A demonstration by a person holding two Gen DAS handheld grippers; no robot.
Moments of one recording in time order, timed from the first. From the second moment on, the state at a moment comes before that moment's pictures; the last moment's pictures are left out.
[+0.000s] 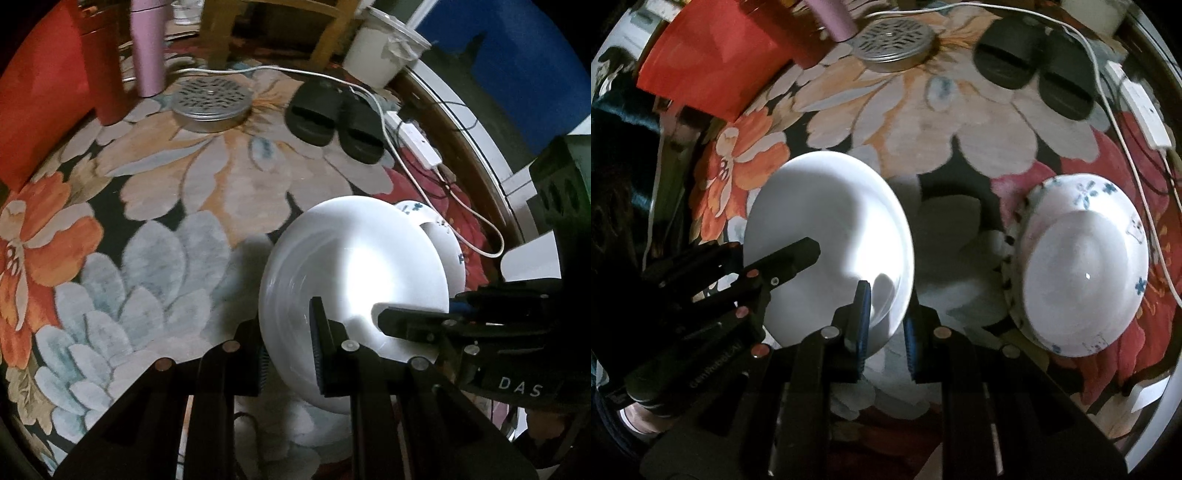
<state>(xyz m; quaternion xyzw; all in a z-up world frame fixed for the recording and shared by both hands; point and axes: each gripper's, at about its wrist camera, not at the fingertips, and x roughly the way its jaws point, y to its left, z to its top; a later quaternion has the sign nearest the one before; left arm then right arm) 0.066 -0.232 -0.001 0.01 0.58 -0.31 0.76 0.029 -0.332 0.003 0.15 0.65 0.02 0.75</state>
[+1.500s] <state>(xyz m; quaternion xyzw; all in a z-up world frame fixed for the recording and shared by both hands) 0.030 -0.411 -0.046 0.10 0.60 -0.40 0.69 -0.038 -0.489 -0.028 0.23 0.63 -0.12 0.73</state>
